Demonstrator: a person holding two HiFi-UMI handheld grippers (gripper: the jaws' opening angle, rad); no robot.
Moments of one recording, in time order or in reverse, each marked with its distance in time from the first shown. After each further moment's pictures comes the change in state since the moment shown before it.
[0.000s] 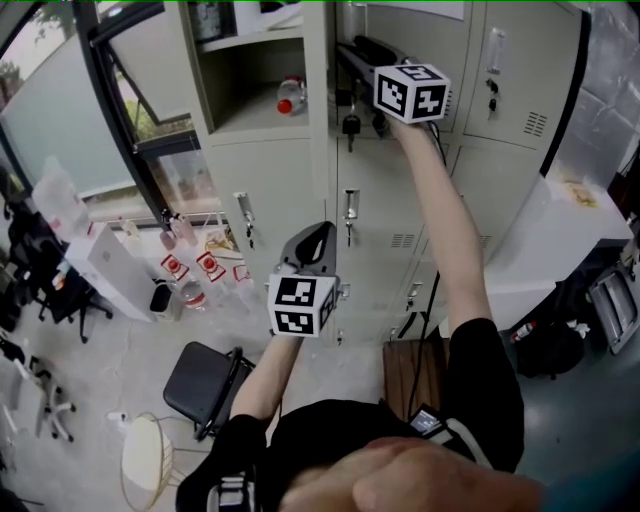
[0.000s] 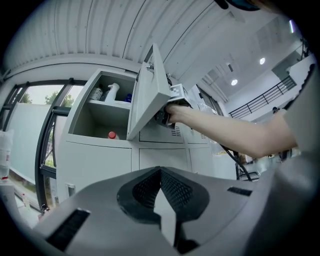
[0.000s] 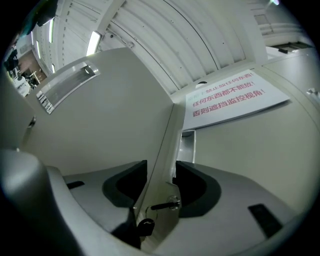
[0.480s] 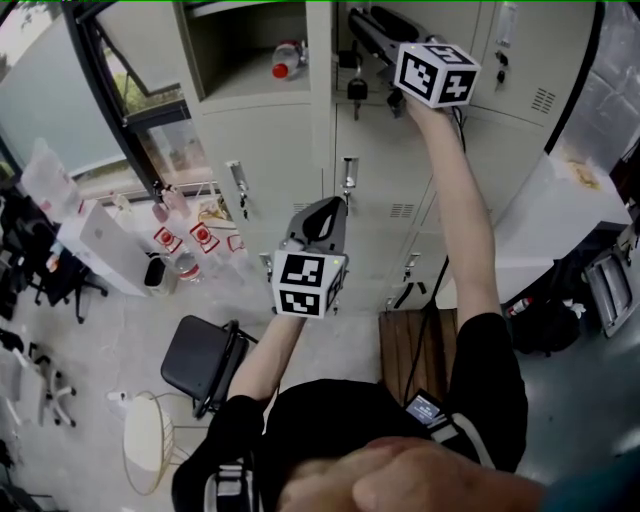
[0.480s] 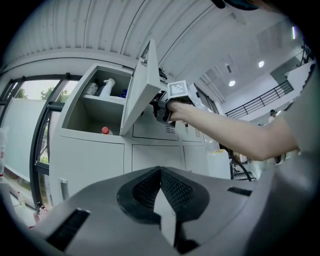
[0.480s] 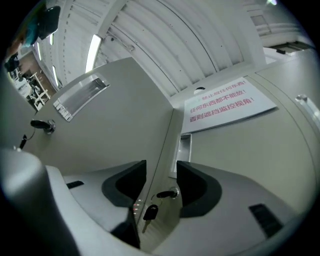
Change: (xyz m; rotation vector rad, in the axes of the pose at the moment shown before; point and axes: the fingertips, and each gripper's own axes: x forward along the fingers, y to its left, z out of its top) left arm 0.005 -0.017 -0.008 -0.001 0.021 -0.056; right arm -0.031 0.001 0.001 0.011 -0.022 -0.005
